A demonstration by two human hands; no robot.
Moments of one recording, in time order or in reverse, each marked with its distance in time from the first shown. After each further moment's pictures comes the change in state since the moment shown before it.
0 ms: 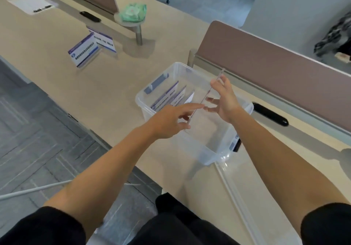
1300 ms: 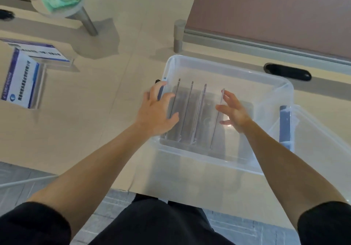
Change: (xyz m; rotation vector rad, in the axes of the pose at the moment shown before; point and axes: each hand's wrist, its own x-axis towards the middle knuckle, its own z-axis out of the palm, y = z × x) left_hand 0.136 -0.192 -0.076 0.408 -0.108 0.028; right_hand 0.123 0.129 0.004 0.031 0.287 0.234
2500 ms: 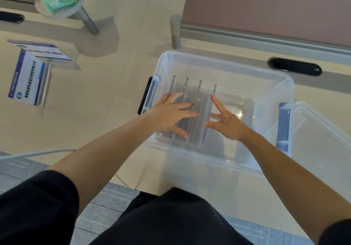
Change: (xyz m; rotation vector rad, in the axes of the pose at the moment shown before) left_hand 0.031 0.042 0.016 0.559 -0.582 0.422; right_hand -0.029 0.011 -0.003 -0.566 -0.285 -0.125
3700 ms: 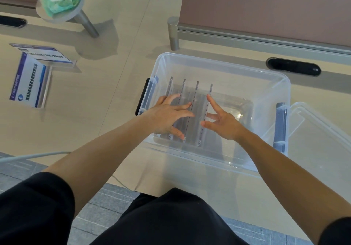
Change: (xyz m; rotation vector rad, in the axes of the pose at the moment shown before) left_hand 0.002 0.001 0.004 -0.143 0.004 -0.021; right_hand 0.000 -0.006 0.002 -0.062 0.015 -0.024
